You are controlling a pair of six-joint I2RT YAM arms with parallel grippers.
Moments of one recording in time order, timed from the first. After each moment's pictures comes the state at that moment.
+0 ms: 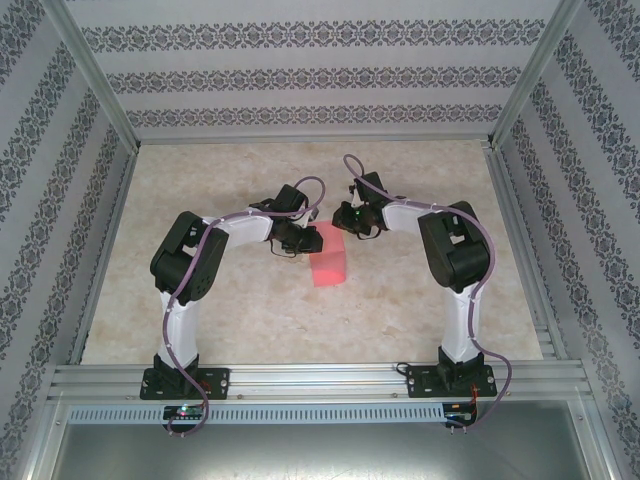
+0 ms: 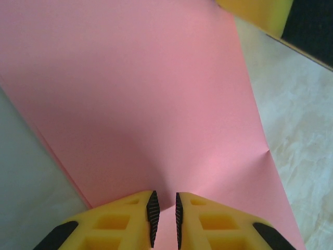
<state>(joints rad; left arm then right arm) -0.49 2.04 1.30 -0.37 0.44 -0.44 0.37 2.07 1.28 -0.16 -0.37 0.66</state>
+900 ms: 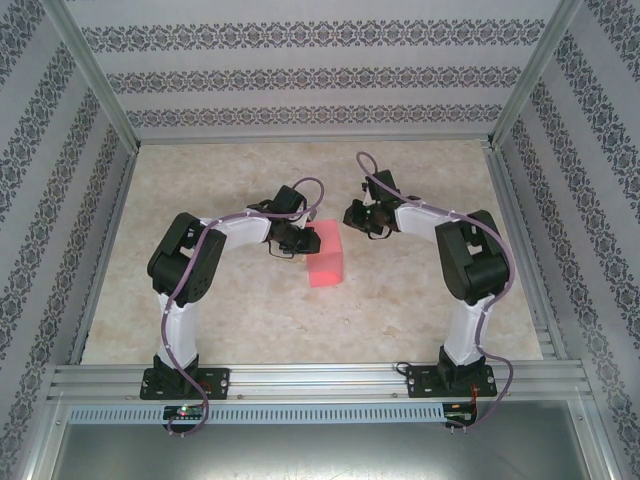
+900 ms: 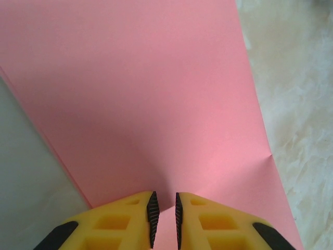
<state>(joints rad) -0.49 2.03 1.28 -0.37 0.42 -0.43 0.35 1.90 1.16 -0.21 -0.33 0.65</state>
